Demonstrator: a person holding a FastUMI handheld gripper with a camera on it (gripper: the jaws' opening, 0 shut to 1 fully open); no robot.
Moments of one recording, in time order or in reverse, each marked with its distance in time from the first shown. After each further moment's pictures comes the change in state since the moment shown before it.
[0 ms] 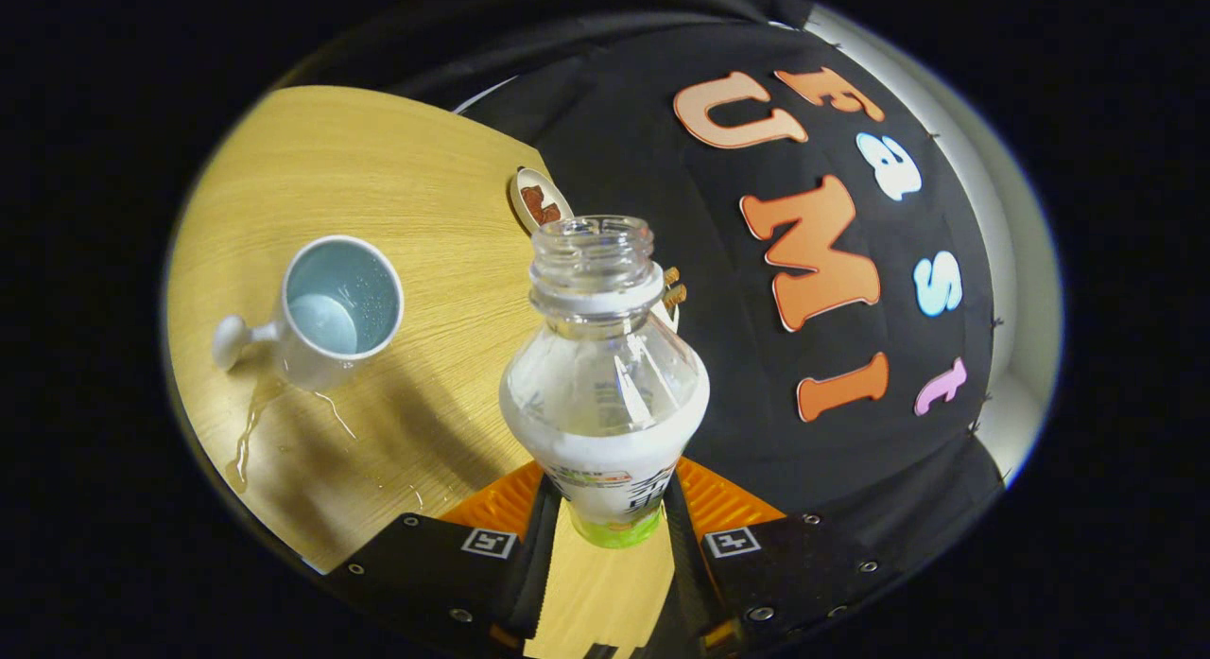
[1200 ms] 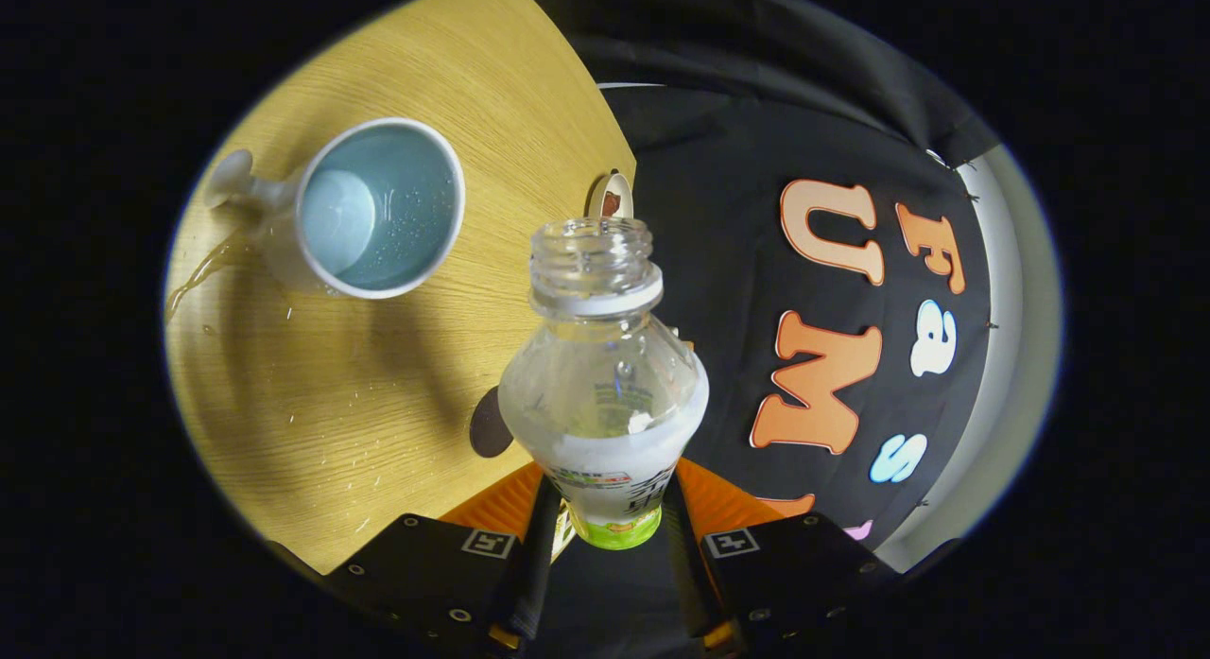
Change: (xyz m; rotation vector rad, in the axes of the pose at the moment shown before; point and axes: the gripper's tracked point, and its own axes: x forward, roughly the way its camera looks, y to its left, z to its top) arm 0.033 0.005 0.031 -0.510 -0.115 -0.058
